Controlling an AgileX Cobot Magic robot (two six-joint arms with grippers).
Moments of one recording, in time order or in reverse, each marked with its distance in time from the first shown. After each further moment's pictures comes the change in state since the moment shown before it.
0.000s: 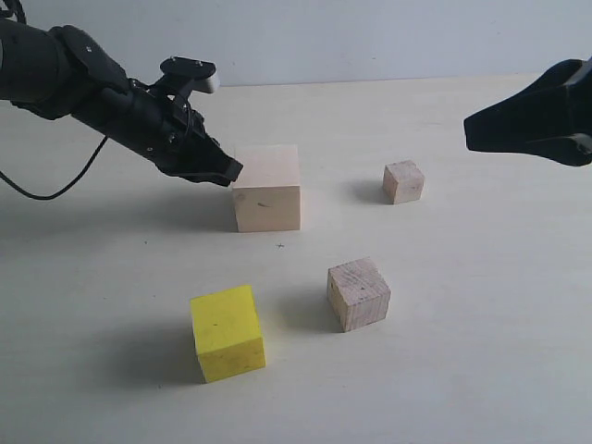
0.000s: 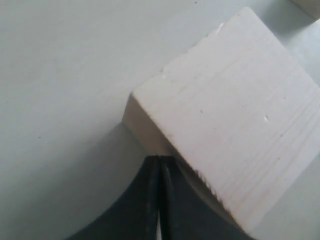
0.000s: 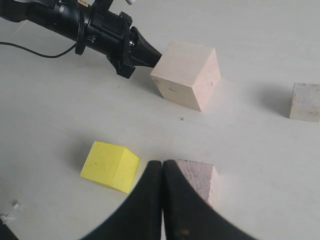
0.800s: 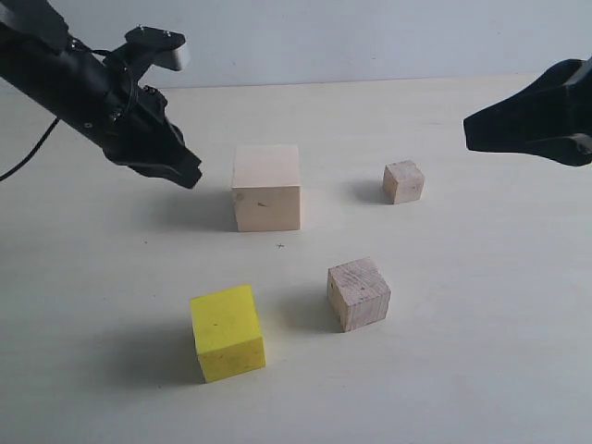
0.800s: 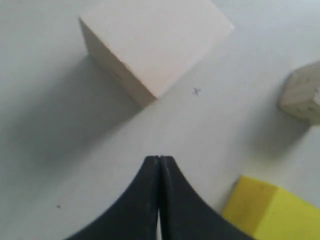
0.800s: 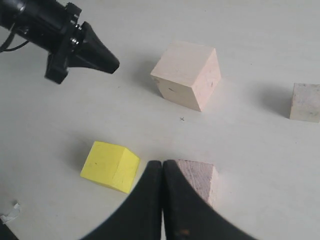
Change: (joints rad) left arm -0.003 -0.260 0.088 0.250 0.256 -0.159; right arm 0.000 0.000 0.000 0.000 0.000 0.000
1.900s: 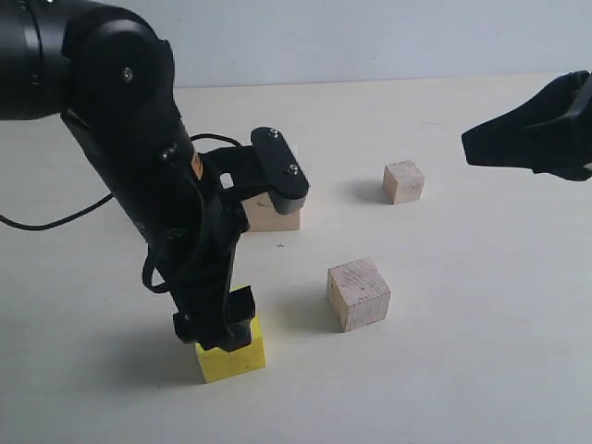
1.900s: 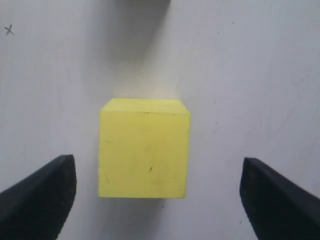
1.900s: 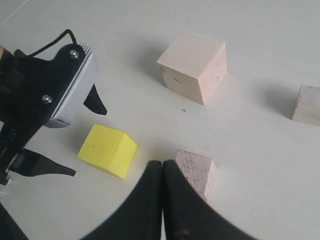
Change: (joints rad) left arm -0.435 -0.090 0.081 0.353 0.157 -0.155; right arm 0.000 0.000 0.000 -0.006 0.039 -0.089
